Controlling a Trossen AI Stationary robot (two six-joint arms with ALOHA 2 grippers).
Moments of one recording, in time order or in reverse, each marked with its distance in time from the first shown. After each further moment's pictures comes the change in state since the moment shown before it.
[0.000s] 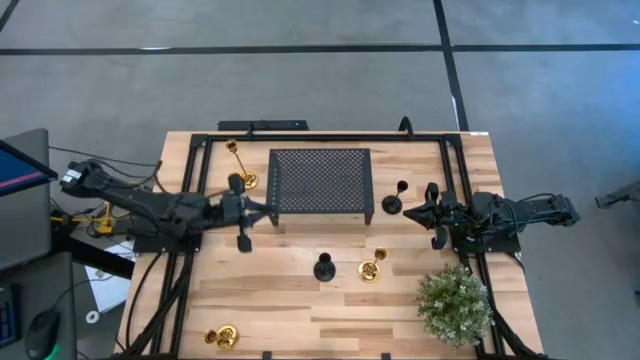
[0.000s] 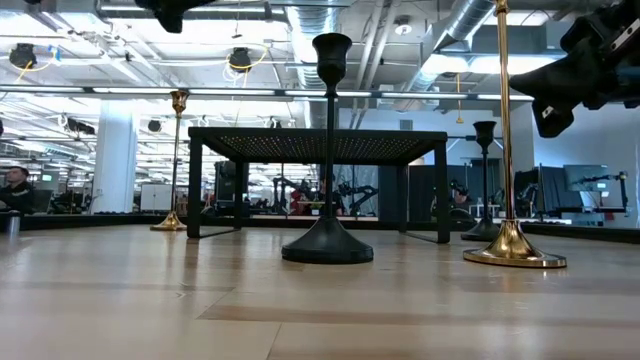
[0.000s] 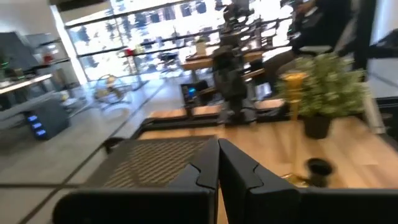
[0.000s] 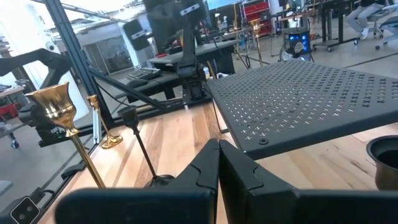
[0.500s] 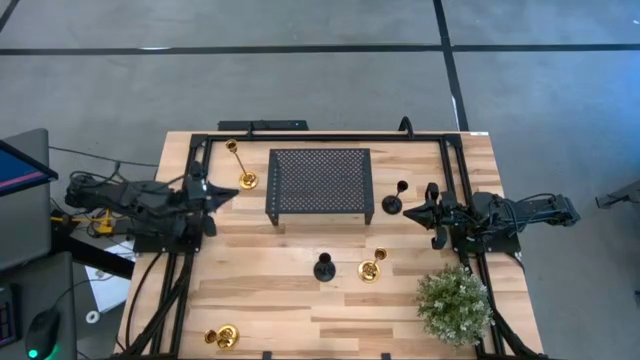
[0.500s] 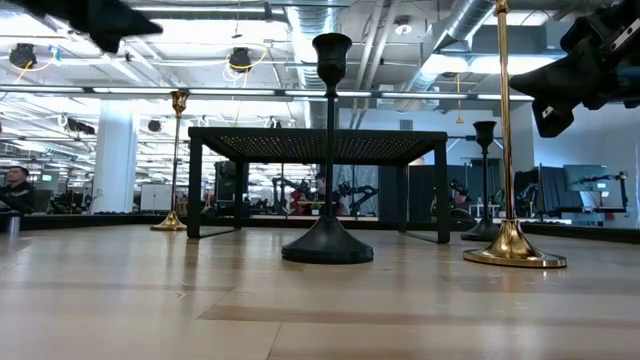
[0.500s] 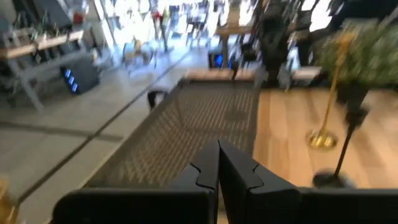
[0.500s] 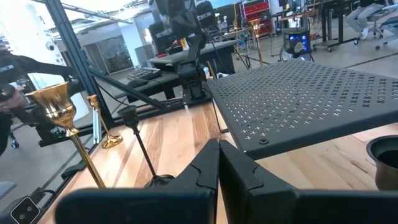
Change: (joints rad) left arm 0.021 -0.457 0.002 -0.674 -0.101 -0.157; right arm 0.000 0.000 0.000 0.000 0.000 0.001
